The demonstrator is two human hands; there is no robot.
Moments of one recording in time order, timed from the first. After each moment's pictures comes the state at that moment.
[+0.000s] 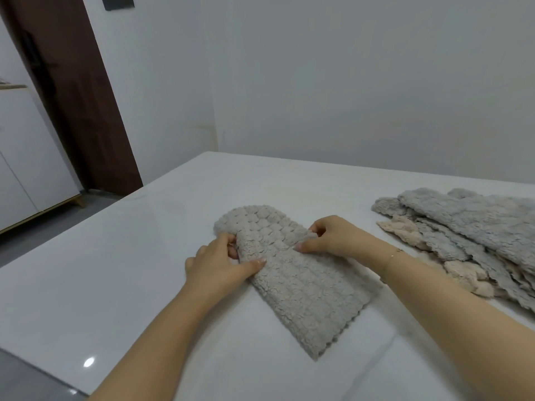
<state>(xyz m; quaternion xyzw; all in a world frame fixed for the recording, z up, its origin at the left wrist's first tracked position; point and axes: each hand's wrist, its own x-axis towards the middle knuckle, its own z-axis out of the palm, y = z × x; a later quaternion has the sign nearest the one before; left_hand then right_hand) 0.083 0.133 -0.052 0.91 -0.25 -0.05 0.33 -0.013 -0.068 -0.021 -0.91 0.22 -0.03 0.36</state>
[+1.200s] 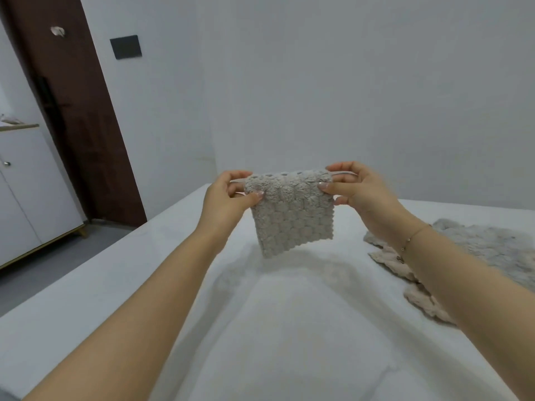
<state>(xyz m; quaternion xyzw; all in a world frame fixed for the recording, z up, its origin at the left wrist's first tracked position) 0.103 0.085 0.069 0.67 -0.31 -0.05 0.67 -0.024 -0.099 0.078 -0.70 0.14 -0.33 0.62</state>
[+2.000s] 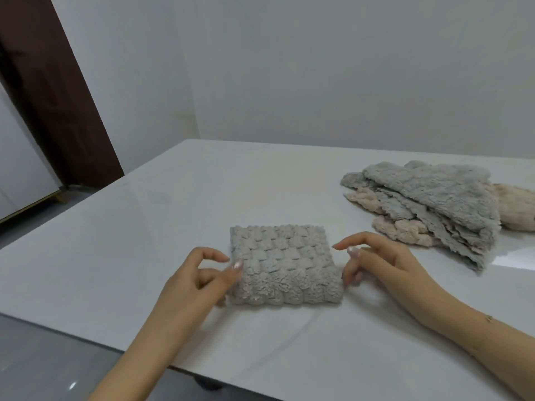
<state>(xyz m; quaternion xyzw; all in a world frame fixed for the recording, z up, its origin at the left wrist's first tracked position) -0.019 0.198 -0.039 0.77 -0.27 -0.17 0.56 -0.182 -0.031 -0.042 -0.77 0.12 -0.22 0.59</state>
